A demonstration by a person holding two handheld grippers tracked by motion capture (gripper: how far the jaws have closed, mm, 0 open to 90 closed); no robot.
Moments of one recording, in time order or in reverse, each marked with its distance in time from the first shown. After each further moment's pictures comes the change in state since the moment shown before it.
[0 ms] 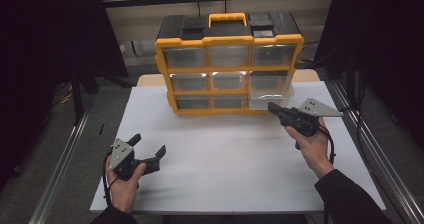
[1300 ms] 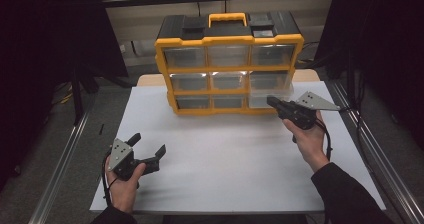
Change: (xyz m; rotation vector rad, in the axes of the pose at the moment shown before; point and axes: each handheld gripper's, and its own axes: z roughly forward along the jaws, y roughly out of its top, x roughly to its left) left arm -0.001 0.001 -0.001 -0.024 -0.002 -0.003; right arm -0.006 0.007 0.013 -0.026 -0.032 0.004
